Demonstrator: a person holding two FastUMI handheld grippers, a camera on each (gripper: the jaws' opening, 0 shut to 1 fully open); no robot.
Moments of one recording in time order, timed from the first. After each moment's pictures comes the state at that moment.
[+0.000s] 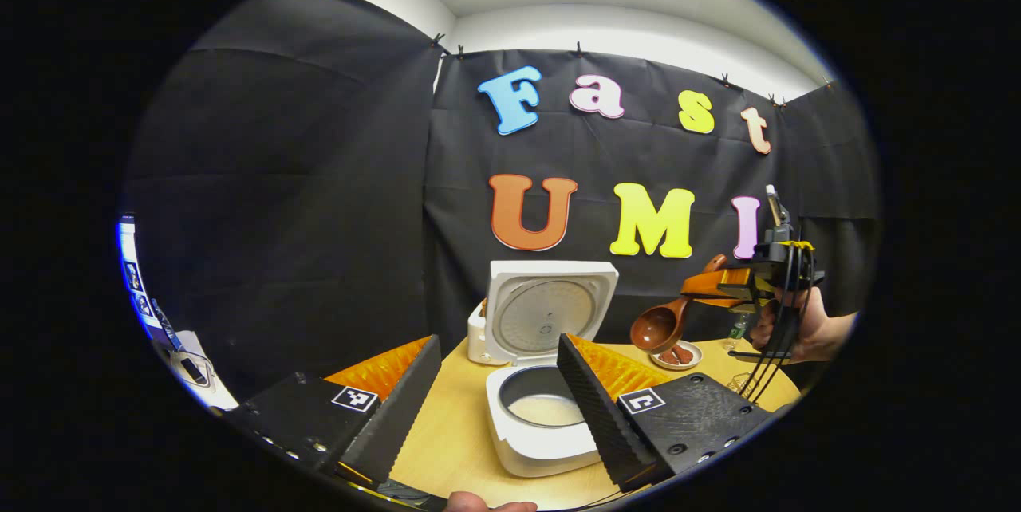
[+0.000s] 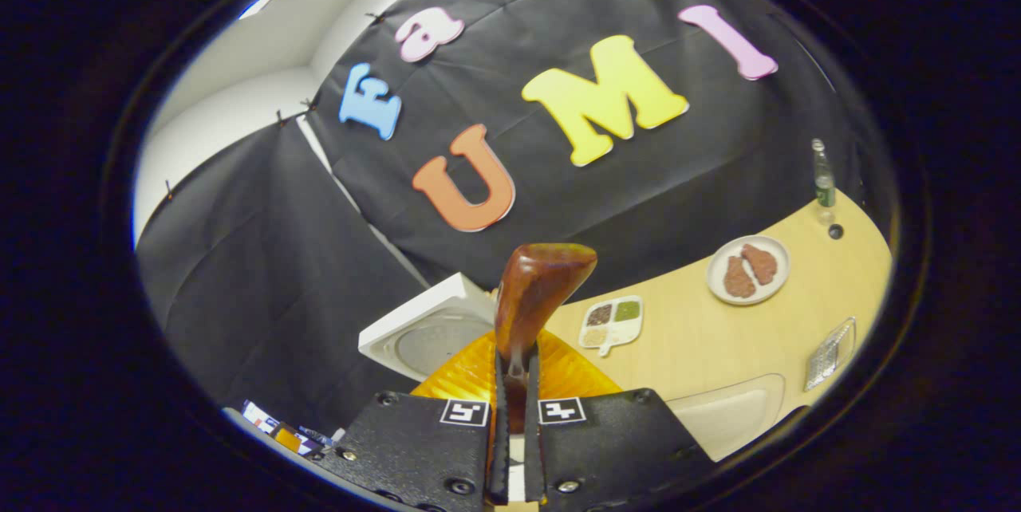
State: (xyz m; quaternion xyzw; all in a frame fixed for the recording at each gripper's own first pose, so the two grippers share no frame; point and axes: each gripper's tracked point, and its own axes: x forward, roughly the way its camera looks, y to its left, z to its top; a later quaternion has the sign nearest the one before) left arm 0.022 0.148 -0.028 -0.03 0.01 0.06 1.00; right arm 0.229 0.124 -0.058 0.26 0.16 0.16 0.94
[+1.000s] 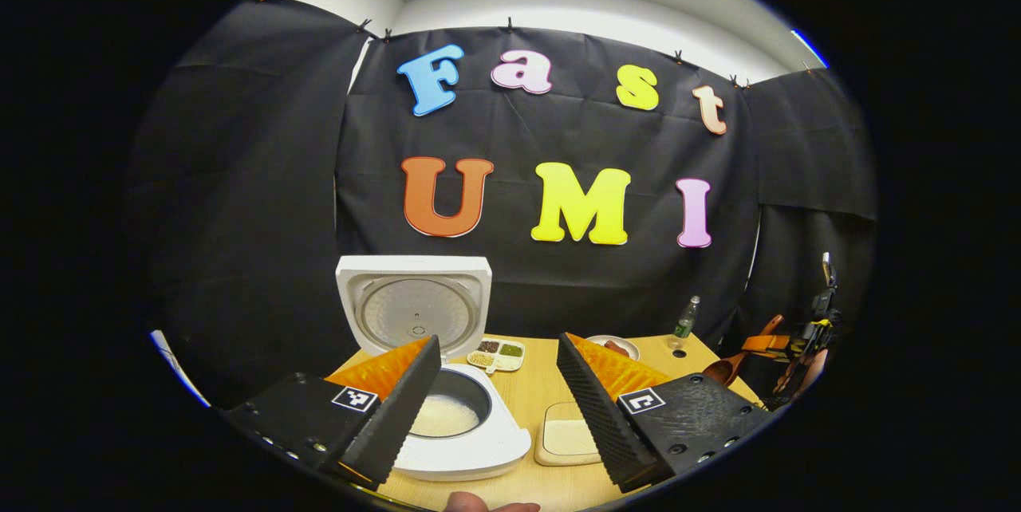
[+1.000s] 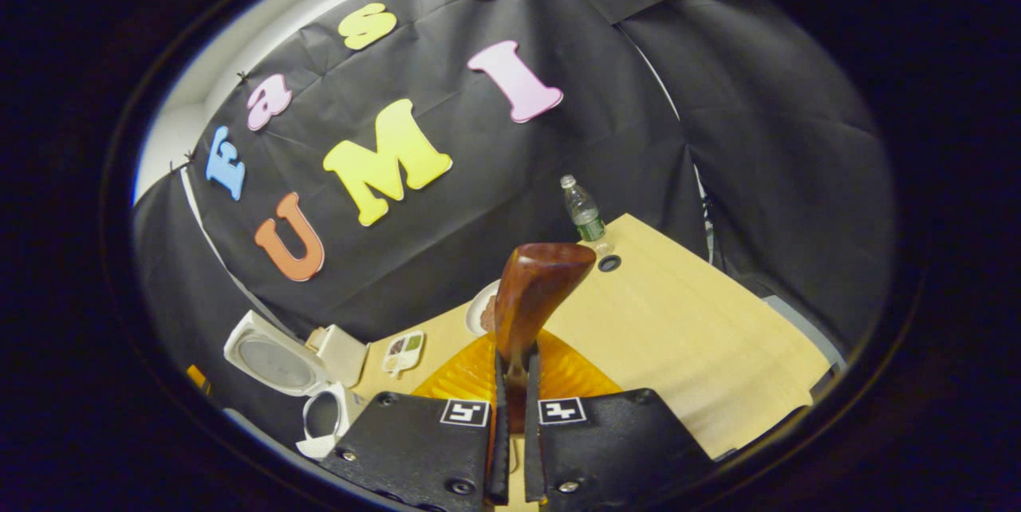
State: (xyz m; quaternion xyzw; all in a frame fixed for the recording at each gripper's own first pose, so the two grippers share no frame) left arm 0.084 -0.018 -0.020 -0.02 0.06 -0.01 1.00; right arm 0.178 -0.210 -0.164 0.25 0.16 -0.06 0.95
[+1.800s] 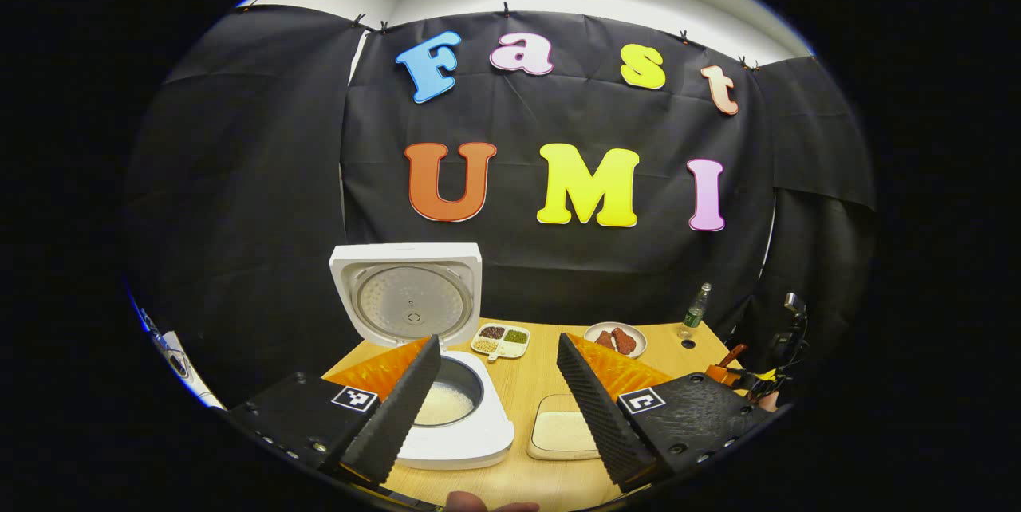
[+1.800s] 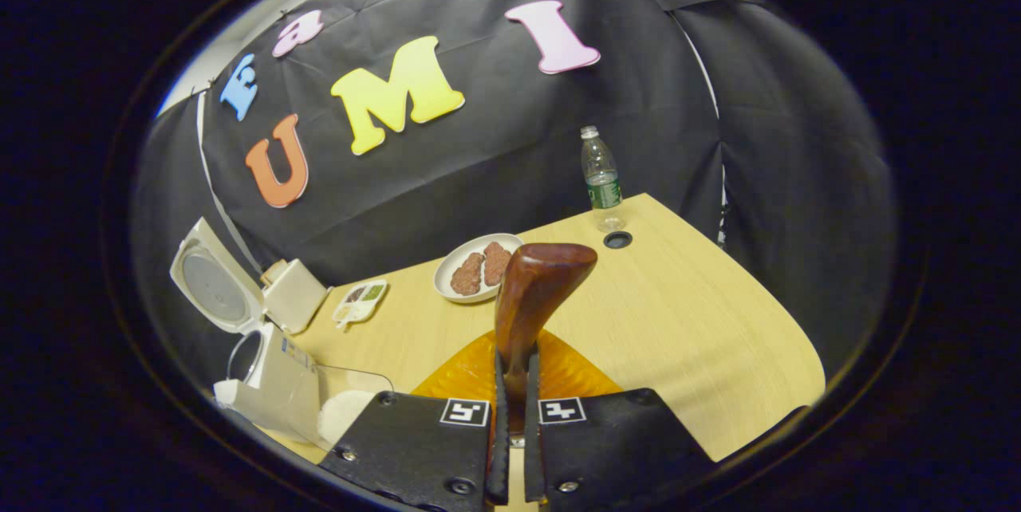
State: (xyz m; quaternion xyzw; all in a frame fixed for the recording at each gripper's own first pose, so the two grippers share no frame) left arm 0.084 -0.038 -0.023 -0.02 0.10 0.03 0.99; right arm 0.228 -0.194 -0.277 0.15 0.21 -0.03 0.97
